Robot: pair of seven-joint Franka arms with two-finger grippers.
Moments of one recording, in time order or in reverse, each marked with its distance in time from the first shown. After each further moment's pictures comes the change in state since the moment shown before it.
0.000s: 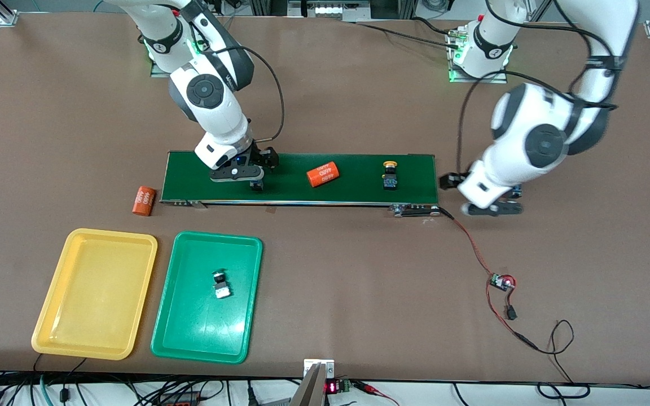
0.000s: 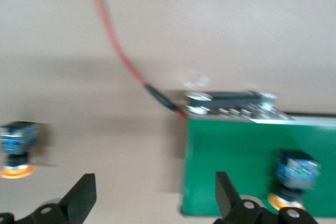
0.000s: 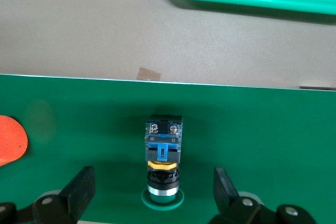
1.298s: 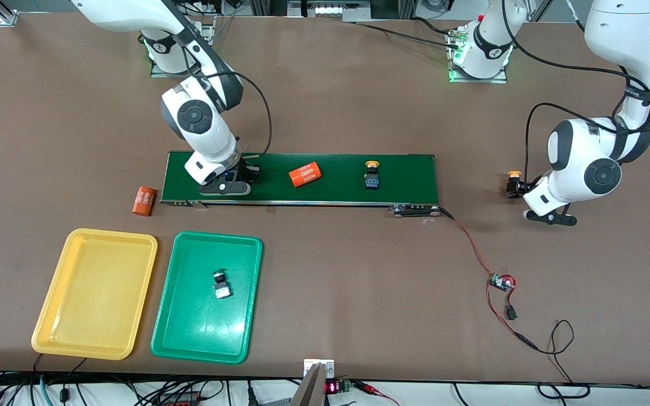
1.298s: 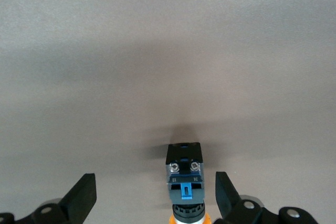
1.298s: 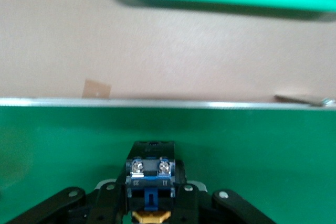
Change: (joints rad) left arm 0.022 0.138 0.300 -0.182 0.118 0.233 0.450; right arm -0.086 0.075 -0.011 0.004 -0.064 0.034 -0.004
